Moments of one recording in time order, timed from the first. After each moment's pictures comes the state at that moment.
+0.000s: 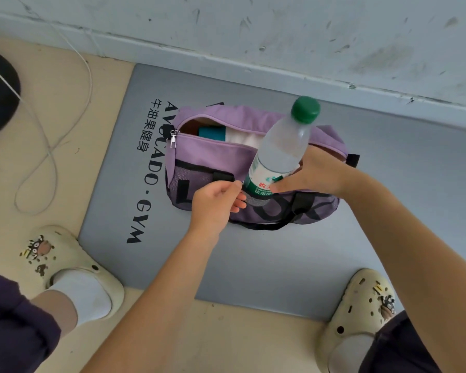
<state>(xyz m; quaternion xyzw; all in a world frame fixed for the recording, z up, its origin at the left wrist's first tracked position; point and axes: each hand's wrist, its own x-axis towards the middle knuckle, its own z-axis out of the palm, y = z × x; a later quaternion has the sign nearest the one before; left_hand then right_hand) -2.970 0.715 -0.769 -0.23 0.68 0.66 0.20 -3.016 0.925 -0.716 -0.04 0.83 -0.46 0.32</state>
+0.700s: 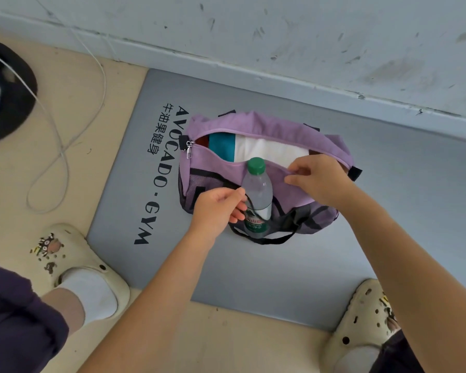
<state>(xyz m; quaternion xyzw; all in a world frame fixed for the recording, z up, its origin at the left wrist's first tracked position) -2.975 0.693 -0.770 -0.20 0.70 0.64 0.25 -3.012 0.913 -0.728 0.05 0.93 -0.29 0.20</state>
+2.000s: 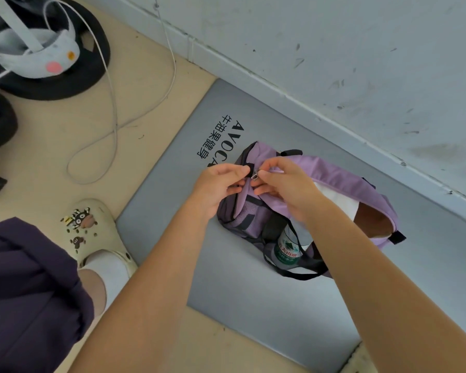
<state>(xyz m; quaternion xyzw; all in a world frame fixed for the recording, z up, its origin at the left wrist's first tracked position) -3.046 0.586 -0.785 -0.22 0.51 0.81 0.19 -3.065 0.737 -0.721 0.16 0.73 -0.60 0.28</state>
